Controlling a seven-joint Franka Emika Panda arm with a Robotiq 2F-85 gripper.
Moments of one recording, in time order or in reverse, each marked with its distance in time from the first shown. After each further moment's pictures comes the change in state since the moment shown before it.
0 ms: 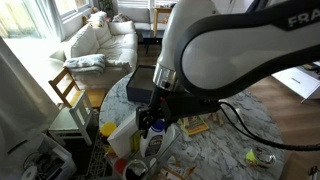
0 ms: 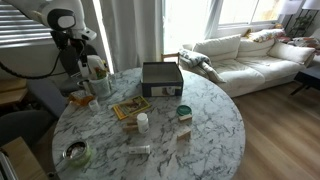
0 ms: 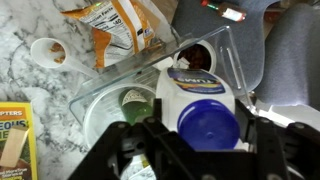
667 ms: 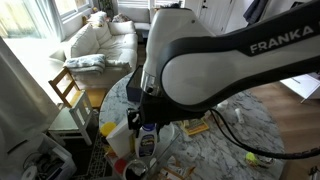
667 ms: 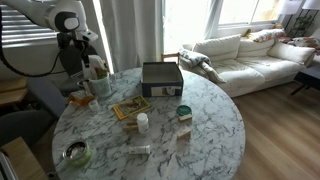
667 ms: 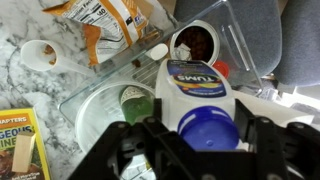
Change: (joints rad) arm 0.034 0.097 -0.008 0.095 -0.107 0.005 0.220
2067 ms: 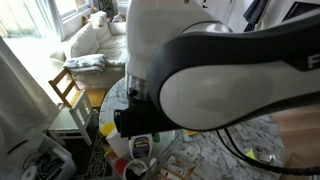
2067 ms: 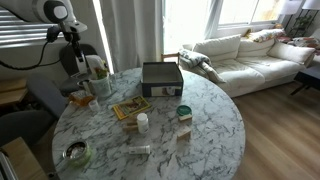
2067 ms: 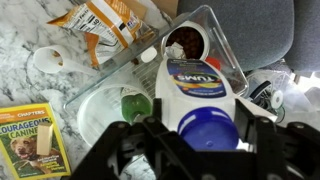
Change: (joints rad) arm 0.085 -0.026 -0.001 0.052 -0.167 -0.060 0.239
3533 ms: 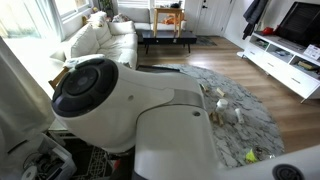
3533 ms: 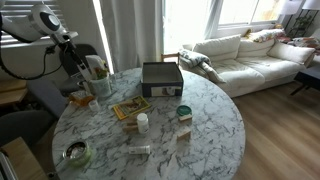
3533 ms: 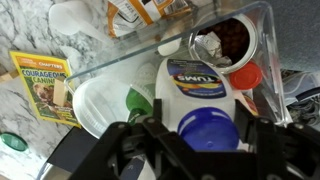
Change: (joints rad) arm 0.154 0.152 -0.009 0.067 -0.480 -0.065 0.236
